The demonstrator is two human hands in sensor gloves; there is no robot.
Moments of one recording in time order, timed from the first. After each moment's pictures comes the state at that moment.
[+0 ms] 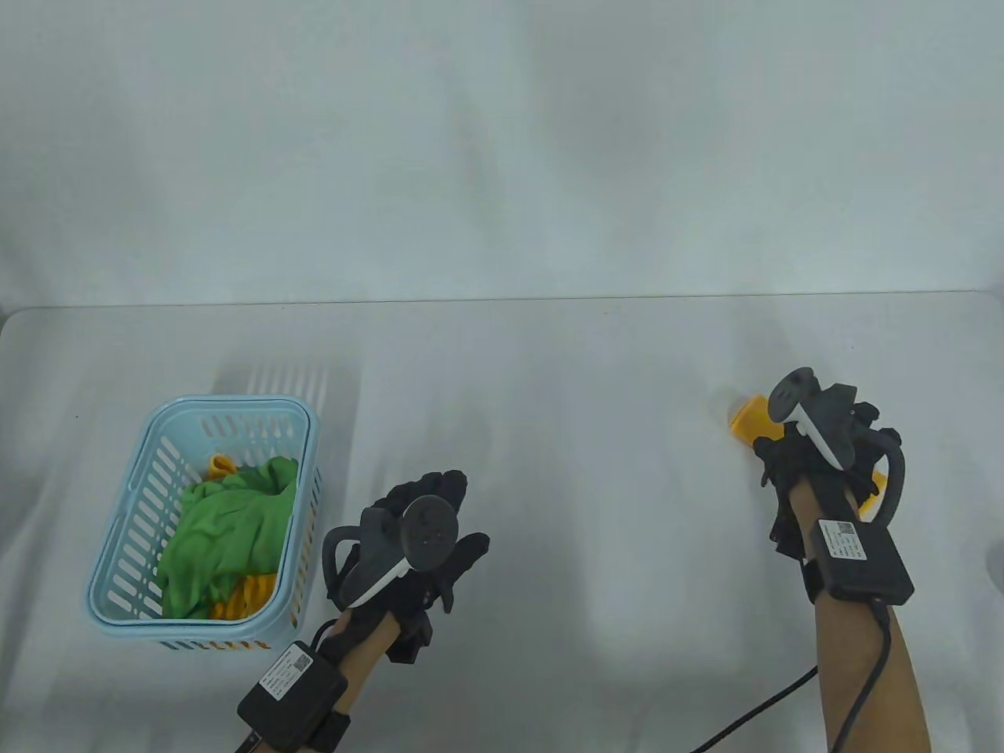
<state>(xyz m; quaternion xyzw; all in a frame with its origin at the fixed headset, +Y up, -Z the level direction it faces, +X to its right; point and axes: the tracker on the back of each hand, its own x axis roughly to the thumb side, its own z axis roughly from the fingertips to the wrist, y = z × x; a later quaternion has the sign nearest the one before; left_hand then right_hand) -0.133 -0.672 -0.321 0.01 -0.09 0.10 0.99 0.299 -0.643 -0.423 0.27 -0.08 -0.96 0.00</state>
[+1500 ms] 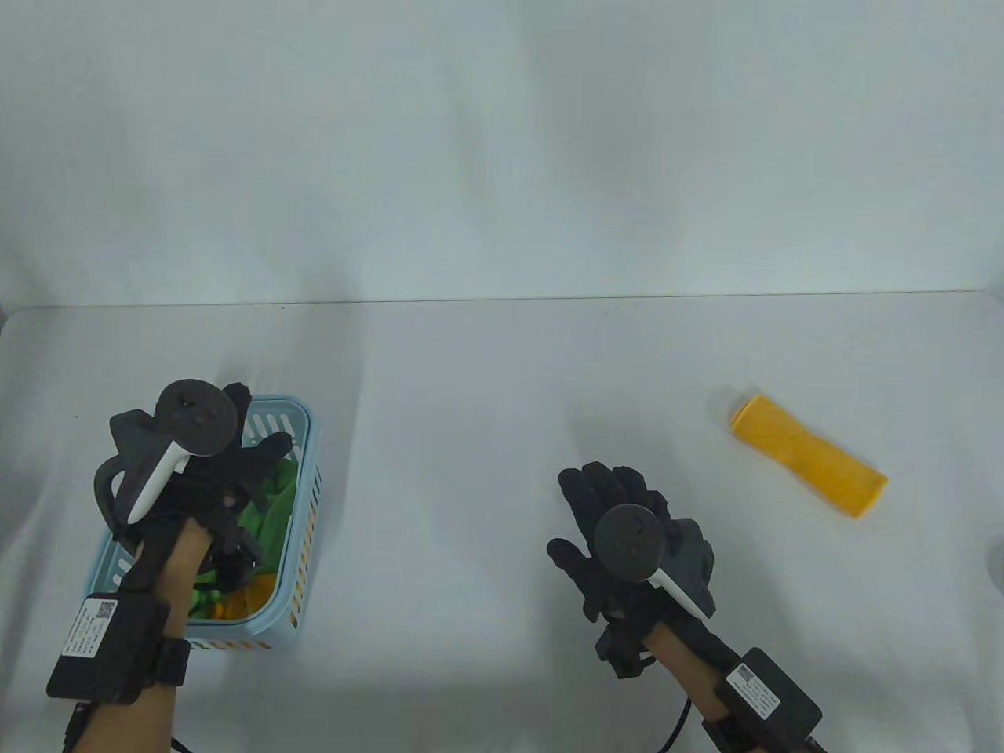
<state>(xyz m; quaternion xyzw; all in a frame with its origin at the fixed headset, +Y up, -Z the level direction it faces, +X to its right) -0.329 -0.585 -0.367 -0.07 0.14 0.13 0.98 0.117 -0.679 -0.309 -0.08 0.02 -0.97 -0.22</state>
